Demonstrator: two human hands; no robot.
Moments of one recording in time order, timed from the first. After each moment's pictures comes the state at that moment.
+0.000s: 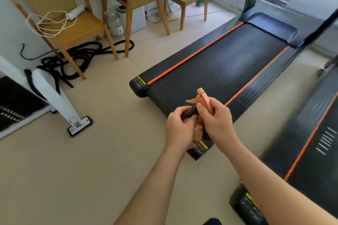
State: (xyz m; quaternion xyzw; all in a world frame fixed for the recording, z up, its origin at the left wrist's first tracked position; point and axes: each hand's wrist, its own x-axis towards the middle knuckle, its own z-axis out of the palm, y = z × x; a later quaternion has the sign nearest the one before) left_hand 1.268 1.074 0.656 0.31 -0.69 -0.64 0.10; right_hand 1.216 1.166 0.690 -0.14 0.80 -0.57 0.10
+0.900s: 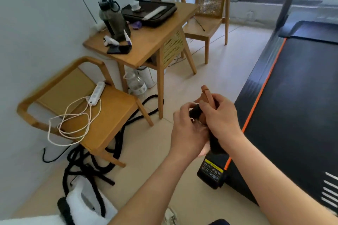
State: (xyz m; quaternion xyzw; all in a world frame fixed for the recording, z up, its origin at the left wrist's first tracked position) left_hand 0.893 0.434 0.705 0.15 -0.85 -0.49 0.05; right_hand 0.847 0.525 0.728 0.04 0.76 -0.65 0.05
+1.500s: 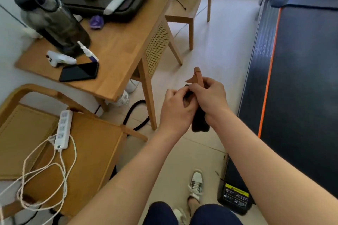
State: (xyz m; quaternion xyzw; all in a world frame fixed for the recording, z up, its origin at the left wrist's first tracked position) left_hand 0.575 0.267 0.666 0.05 -0.89 -0.45 -0.04; right_hand 0.542 0.364 0.668 0.24 0.66 -0.71 0.08
